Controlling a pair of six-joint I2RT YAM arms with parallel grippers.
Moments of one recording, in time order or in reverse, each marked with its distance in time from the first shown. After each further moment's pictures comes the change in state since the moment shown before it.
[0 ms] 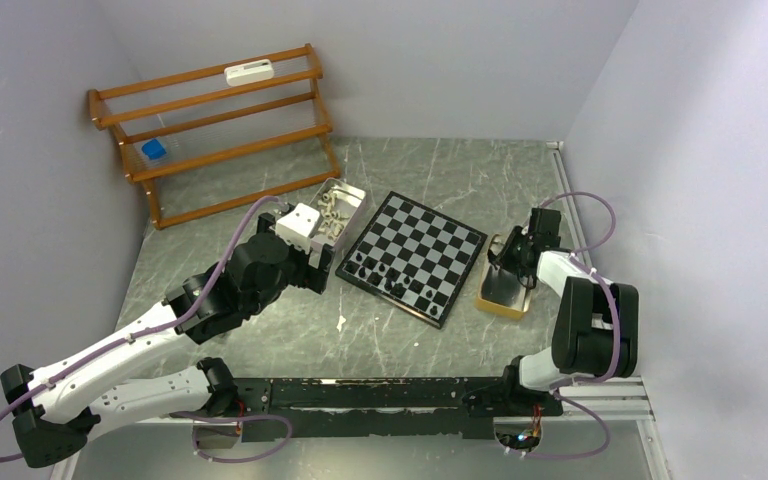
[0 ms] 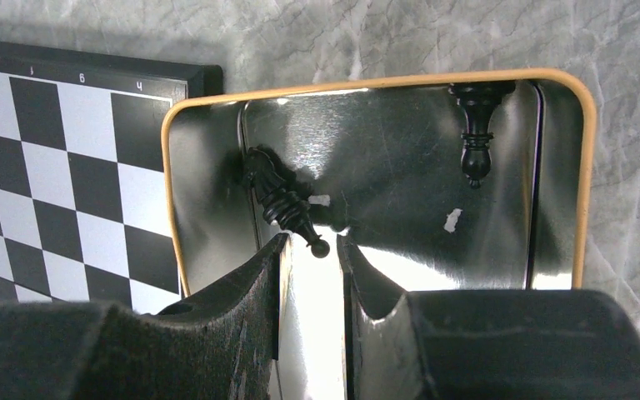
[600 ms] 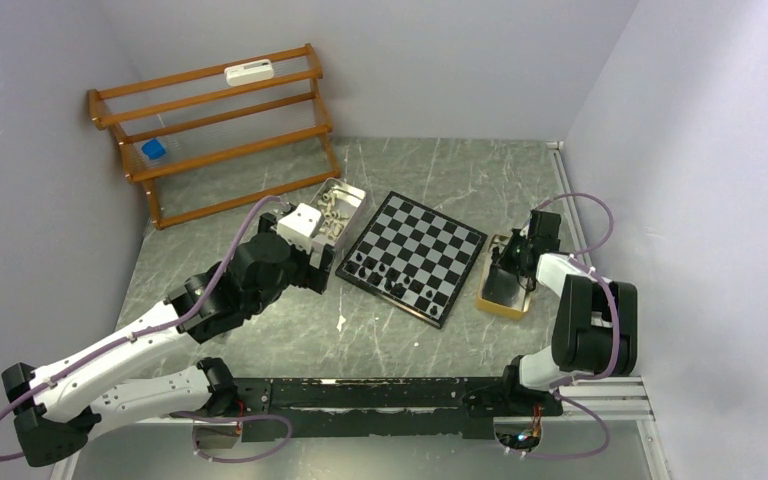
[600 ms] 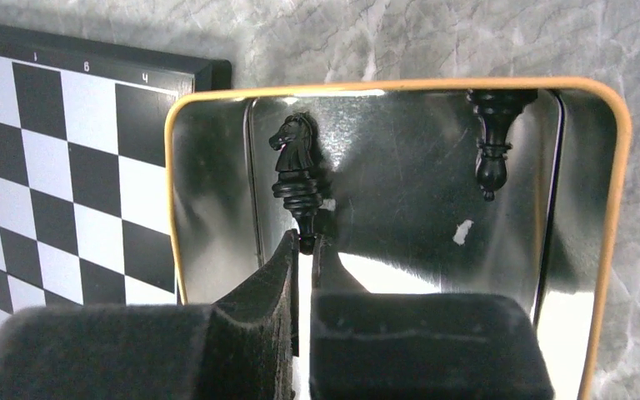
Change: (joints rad) left arm 0.000 0.006 0.000 0.000 0.000 0.000; right arm -0.008 0.020 -0.026 0.065 -0.037 -0.032
